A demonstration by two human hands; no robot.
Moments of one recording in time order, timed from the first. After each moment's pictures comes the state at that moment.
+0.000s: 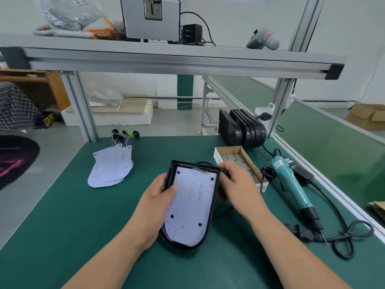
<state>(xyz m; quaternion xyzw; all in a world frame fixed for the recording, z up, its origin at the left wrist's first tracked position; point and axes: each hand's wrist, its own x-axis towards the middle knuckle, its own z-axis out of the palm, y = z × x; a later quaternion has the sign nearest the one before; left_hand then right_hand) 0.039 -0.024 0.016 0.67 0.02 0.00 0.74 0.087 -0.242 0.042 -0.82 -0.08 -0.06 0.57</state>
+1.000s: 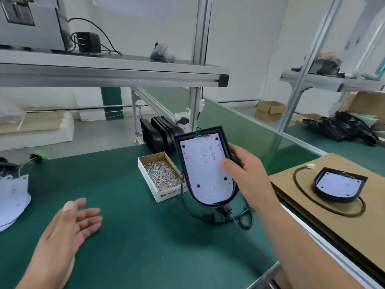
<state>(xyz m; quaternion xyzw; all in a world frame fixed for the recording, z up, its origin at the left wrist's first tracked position) 0.062 -0.025 -0.010 0.61 0.06 0.06 0.79 0.014 -0.410 0.108 -0.82 -0.01 -0.25 0.51</state>
